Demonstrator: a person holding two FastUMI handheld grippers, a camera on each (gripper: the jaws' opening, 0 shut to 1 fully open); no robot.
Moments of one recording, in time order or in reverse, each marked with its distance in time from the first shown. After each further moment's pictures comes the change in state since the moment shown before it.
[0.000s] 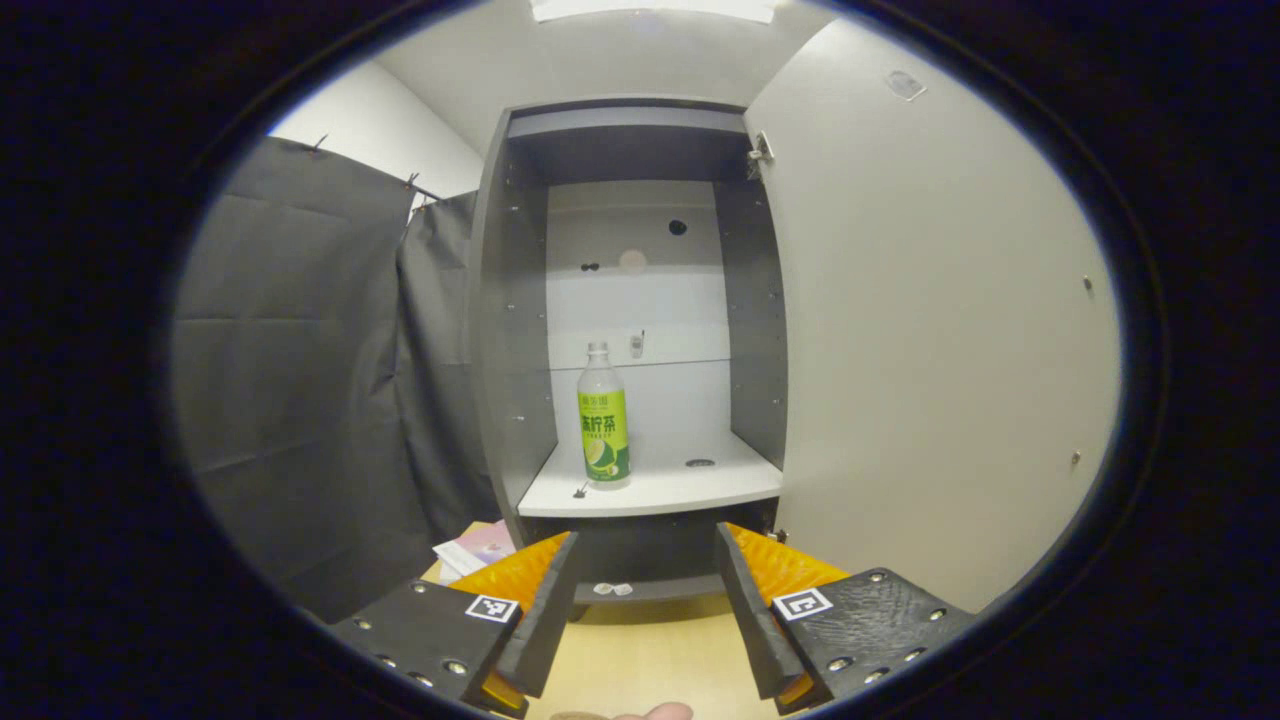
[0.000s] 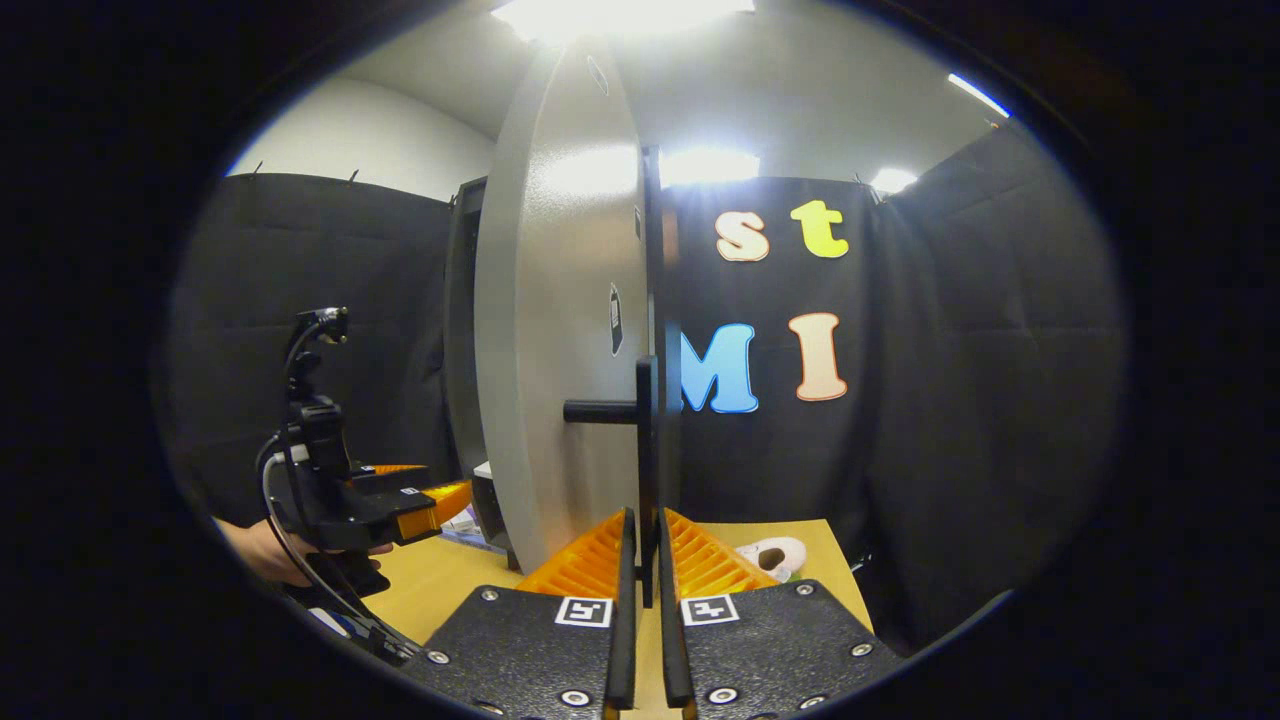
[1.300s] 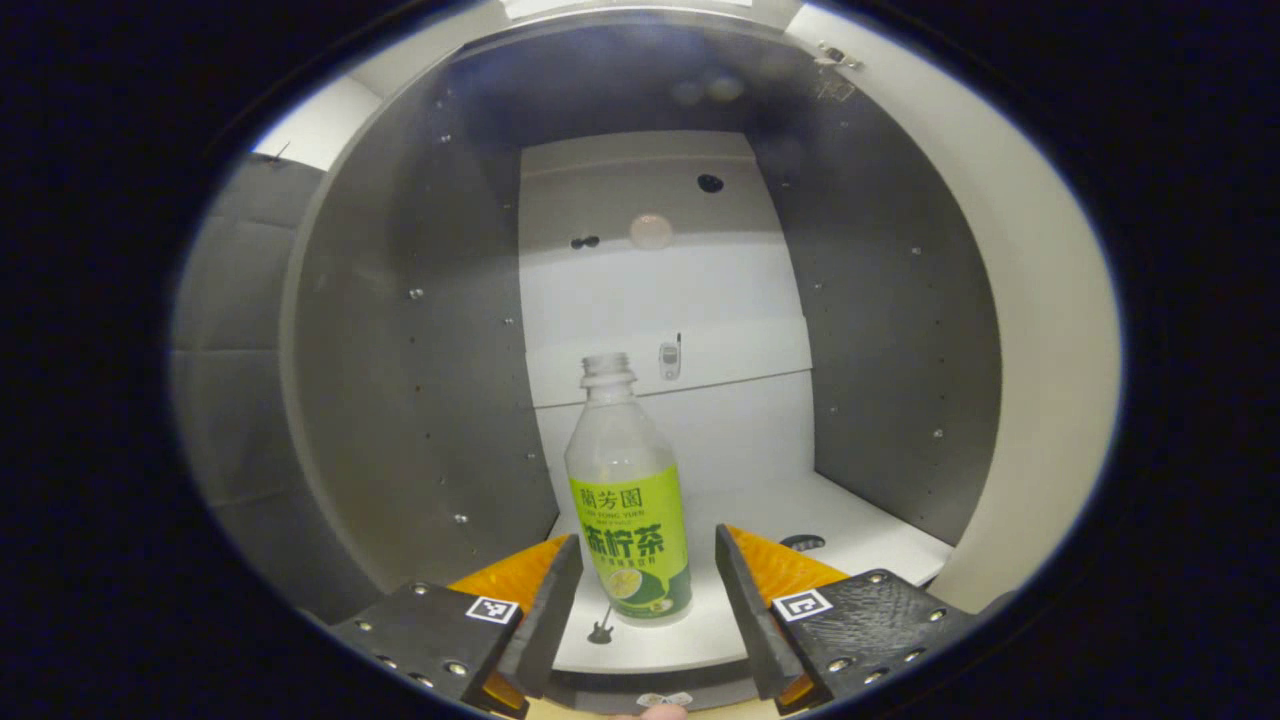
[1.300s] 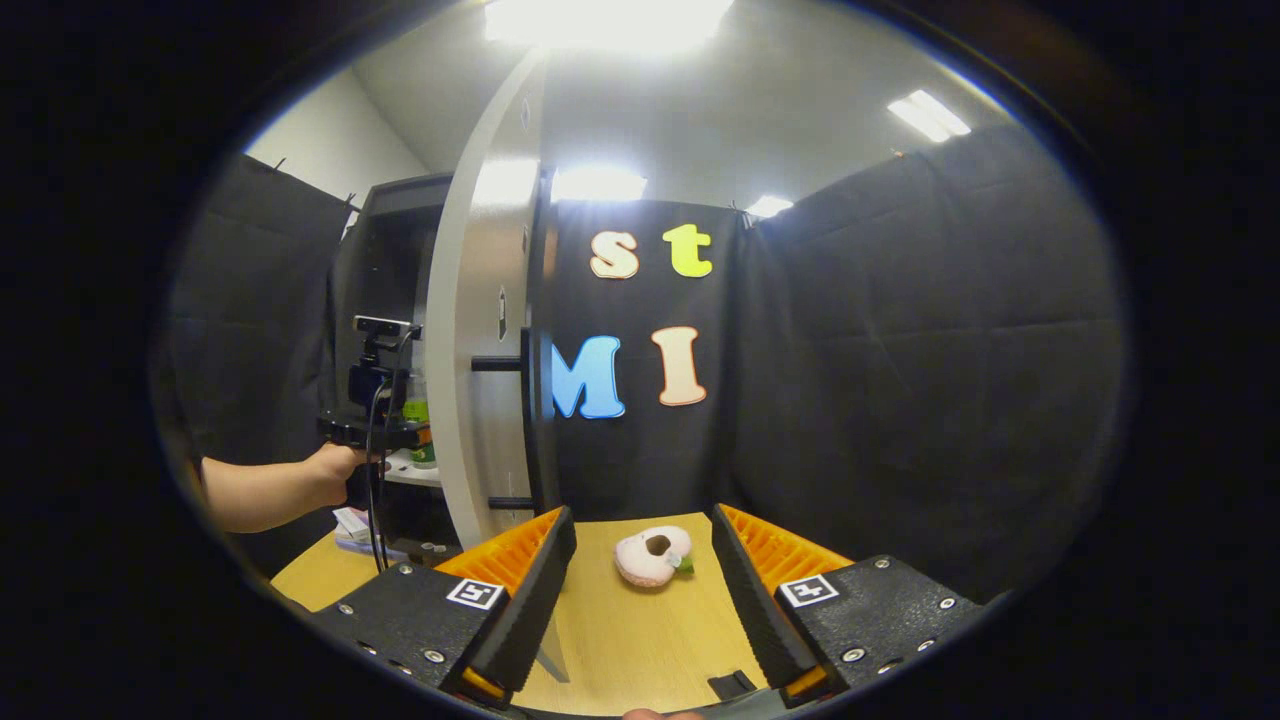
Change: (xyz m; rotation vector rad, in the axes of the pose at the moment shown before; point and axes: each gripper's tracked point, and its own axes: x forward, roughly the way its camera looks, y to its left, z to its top) left arm 0.263 0.058 0.018 0.083 -0.050 0.027; right arm -0.120 -0.023 -0.040 0.002 -0.063 -0.478
